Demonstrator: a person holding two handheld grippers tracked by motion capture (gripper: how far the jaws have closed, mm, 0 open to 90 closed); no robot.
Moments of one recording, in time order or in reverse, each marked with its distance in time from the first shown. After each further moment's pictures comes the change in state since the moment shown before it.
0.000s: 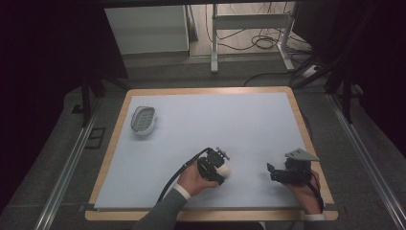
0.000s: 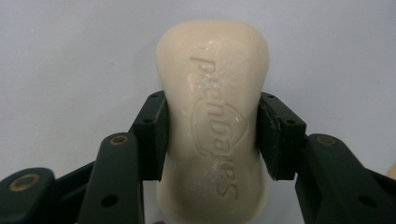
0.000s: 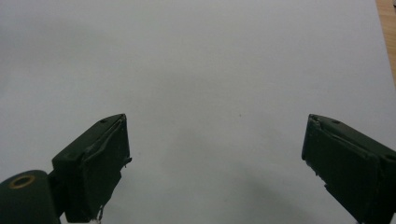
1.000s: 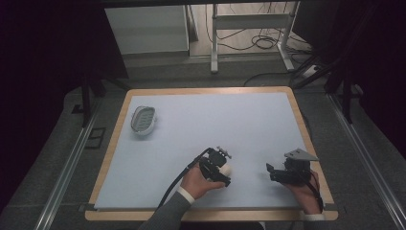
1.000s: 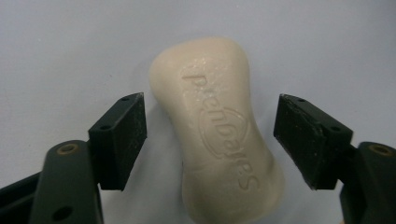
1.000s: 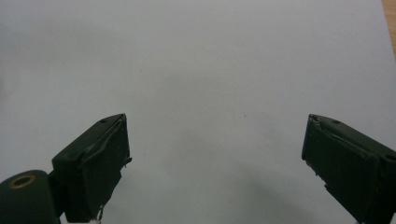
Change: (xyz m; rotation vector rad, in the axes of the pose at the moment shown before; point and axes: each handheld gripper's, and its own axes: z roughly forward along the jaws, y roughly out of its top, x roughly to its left) left arm -0.014 0.005 0.003 -0.035 0.026 -0.074; right arm 0.002 0.001 0.000 0.003 0.010 0.001
